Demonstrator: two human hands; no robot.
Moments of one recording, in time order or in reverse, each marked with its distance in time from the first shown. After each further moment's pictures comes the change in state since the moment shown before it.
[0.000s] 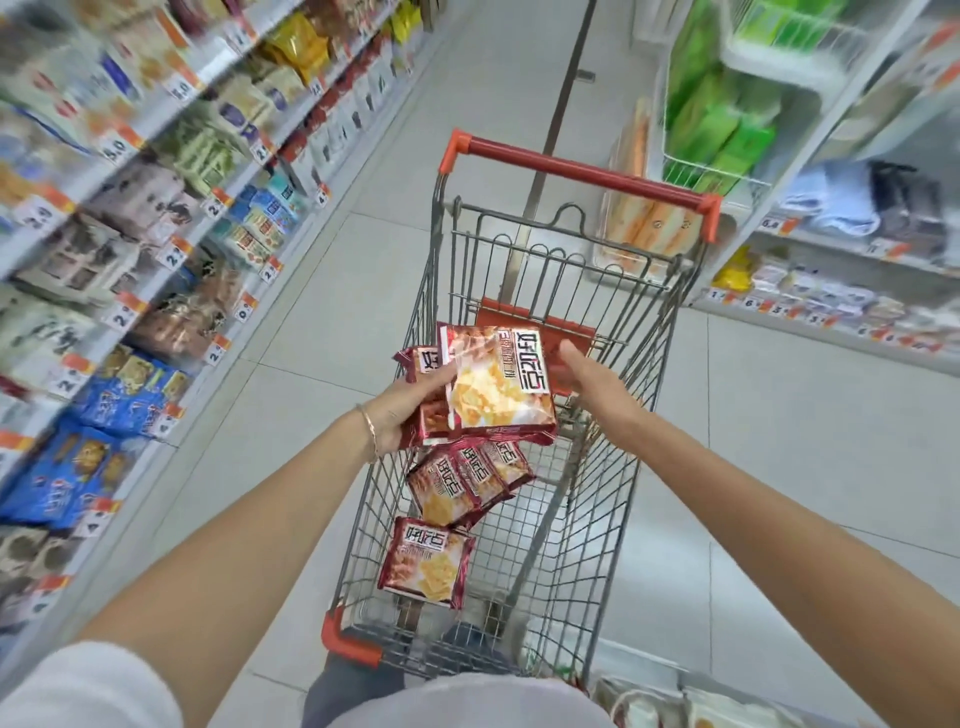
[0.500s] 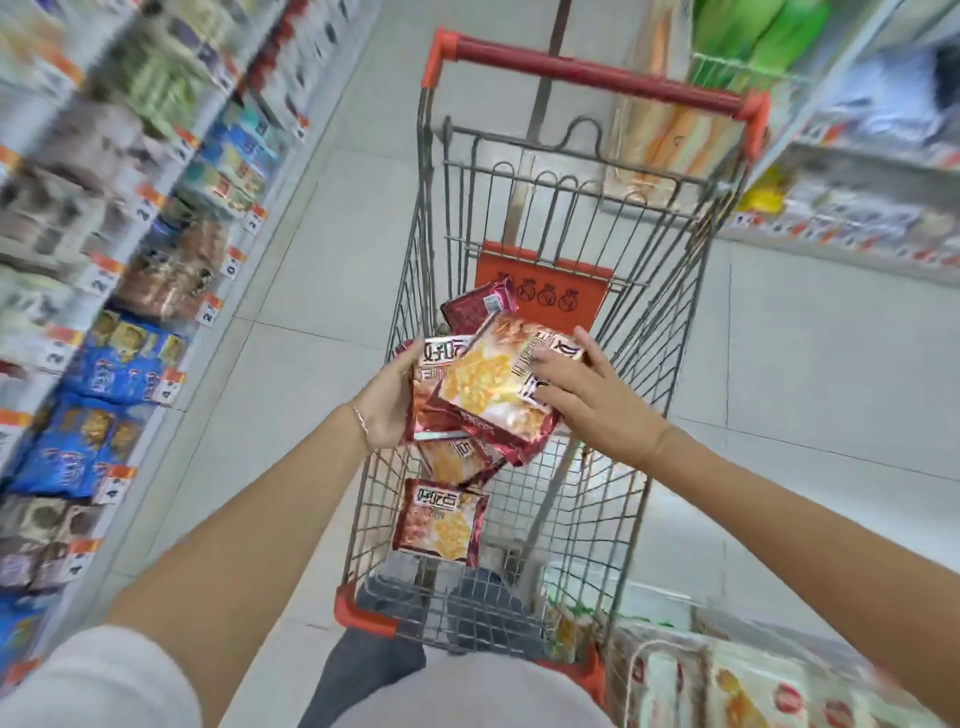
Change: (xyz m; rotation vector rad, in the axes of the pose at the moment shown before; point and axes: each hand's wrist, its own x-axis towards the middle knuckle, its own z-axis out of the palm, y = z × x) left_hand 0.030 -0.035 -0.016 -0.266 0.007 -0.239; right_hand 0.009 0.078 0.028 -0.850 0.226 -1.179
